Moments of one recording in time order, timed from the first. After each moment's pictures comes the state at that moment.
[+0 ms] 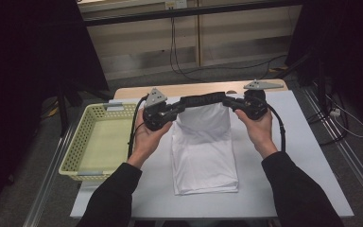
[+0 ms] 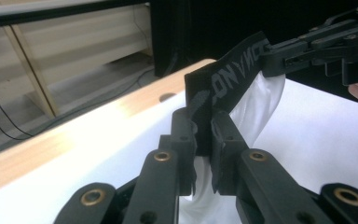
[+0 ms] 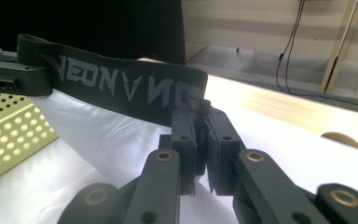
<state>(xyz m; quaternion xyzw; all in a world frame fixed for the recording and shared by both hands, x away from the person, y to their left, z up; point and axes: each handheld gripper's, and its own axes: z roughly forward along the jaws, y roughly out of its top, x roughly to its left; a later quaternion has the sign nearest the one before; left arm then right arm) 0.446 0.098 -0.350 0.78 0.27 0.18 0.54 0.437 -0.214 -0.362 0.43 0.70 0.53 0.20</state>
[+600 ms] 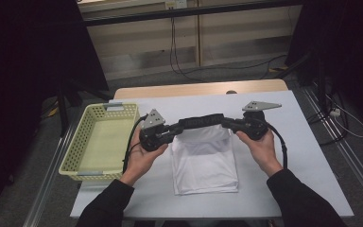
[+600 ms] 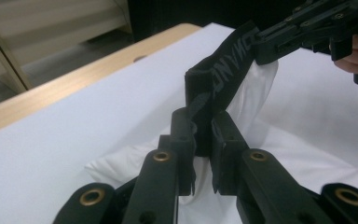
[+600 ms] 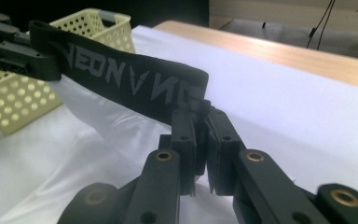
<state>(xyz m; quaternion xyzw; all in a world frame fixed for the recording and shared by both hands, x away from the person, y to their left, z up) 0.411 0.115 -0.380 0.81 0.24 0.15 0.51 0.399 -0.209 -0.396 0.41 0.74 0.51 0.16</state>
